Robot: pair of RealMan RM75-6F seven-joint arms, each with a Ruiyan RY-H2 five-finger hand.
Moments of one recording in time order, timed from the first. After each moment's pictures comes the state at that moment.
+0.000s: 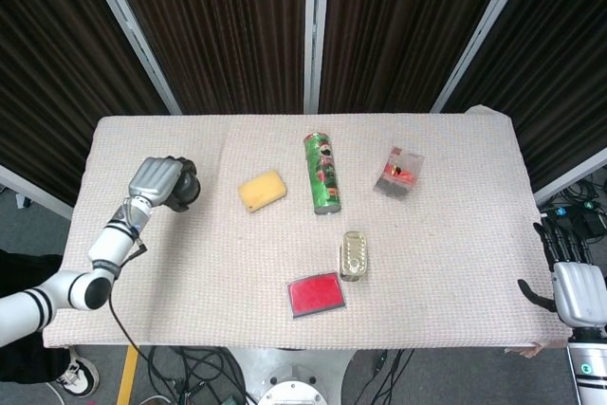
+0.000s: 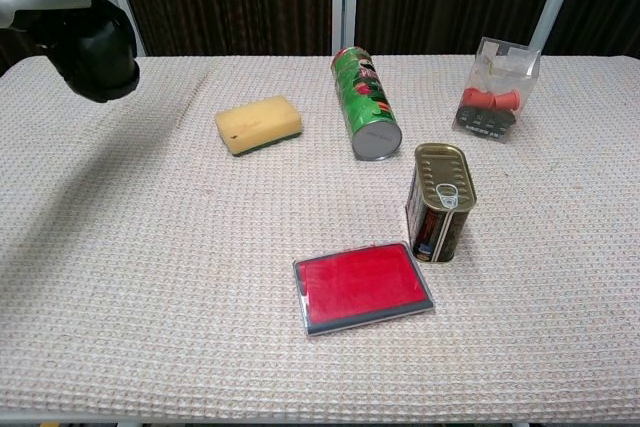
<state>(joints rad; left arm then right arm) -0.82 -1.32 -0.18 -1.38 0.96 0.73 0.23 0.08 -1.19 0.07 -1.42 -1.48 1.45 0.10</state>
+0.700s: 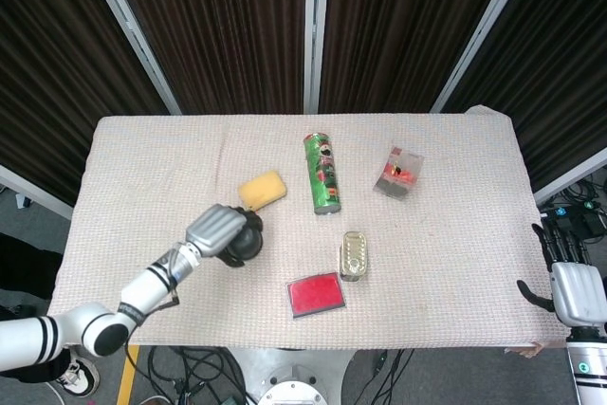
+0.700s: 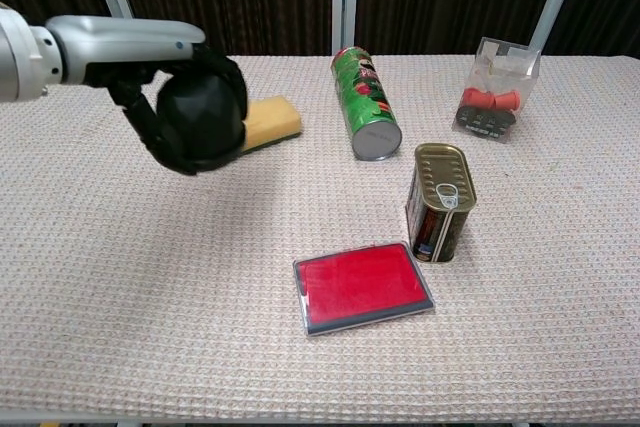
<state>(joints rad) -0.81 -1.31 -0.16 -1.69 1.15 0.77 0.21 0.08 -1.20 0.06 -1.41 -1.47 1.43 0.10</state>
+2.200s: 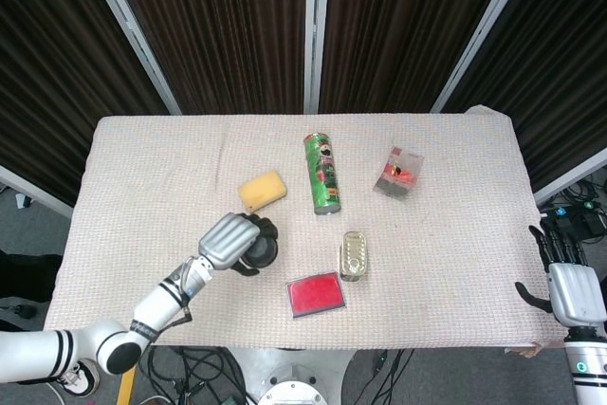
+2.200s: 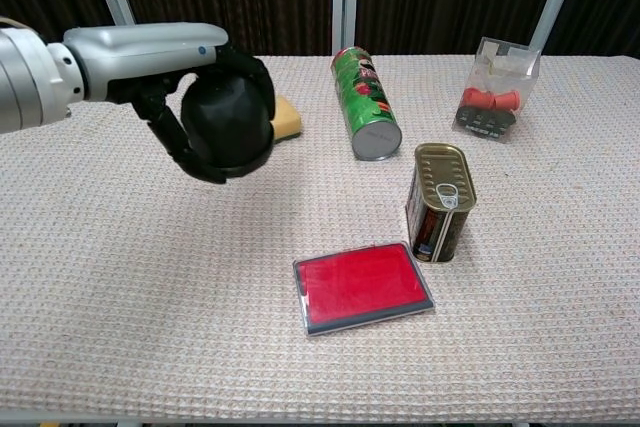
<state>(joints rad) -0.78 -1.40 -0.16 -1.81 1.18 0.90 0.32 0.09 -1.20 0.06 -1.40 -1.46 1.41 0.10</state>
